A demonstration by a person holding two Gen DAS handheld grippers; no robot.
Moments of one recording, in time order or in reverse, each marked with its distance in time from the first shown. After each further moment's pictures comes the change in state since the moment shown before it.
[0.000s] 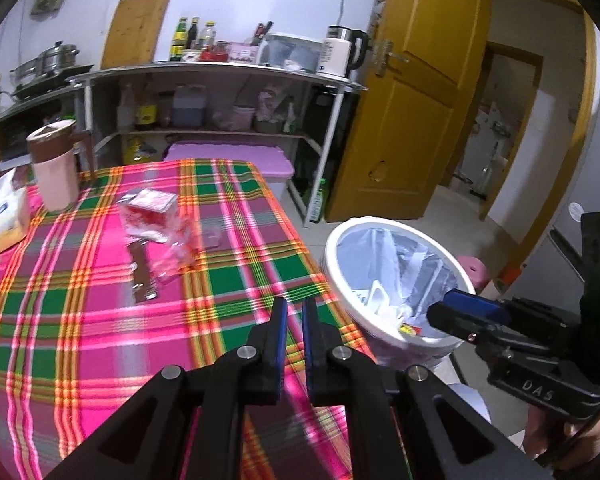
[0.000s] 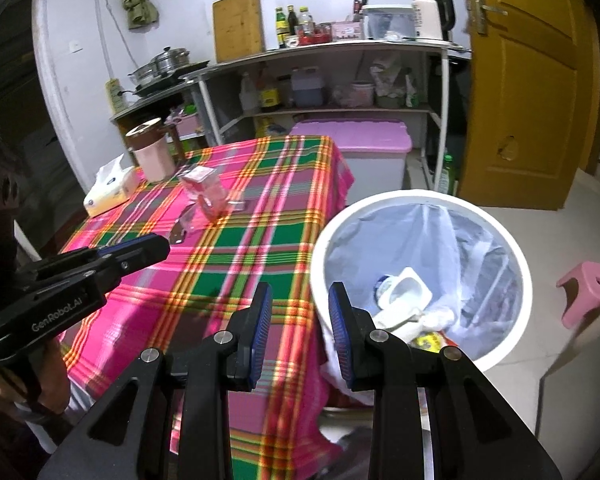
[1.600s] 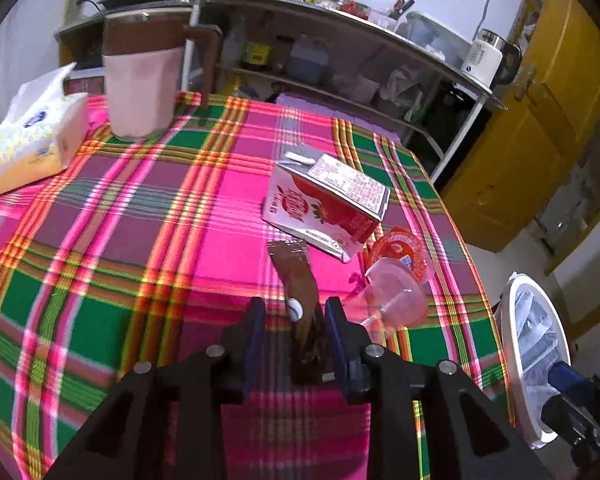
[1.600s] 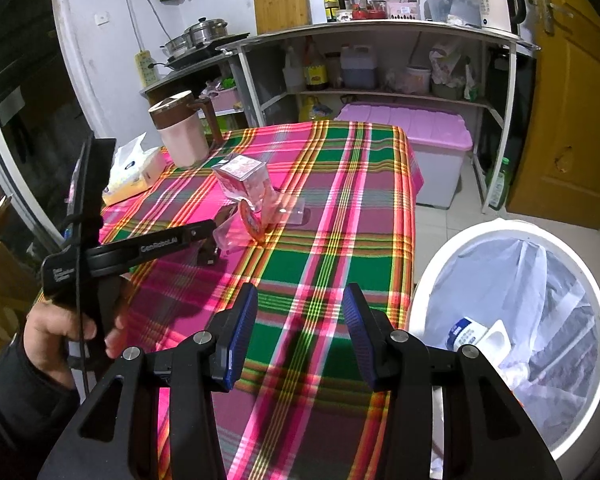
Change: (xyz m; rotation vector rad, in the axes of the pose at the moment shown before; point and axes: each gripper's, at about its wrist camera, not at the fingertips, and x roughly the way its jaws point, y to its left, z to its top) left arm 0.106 0.159 0.029 -0.302 0.122 0.204; right arm 0.091 0.044 0.045 -0.067 0.083 0.113
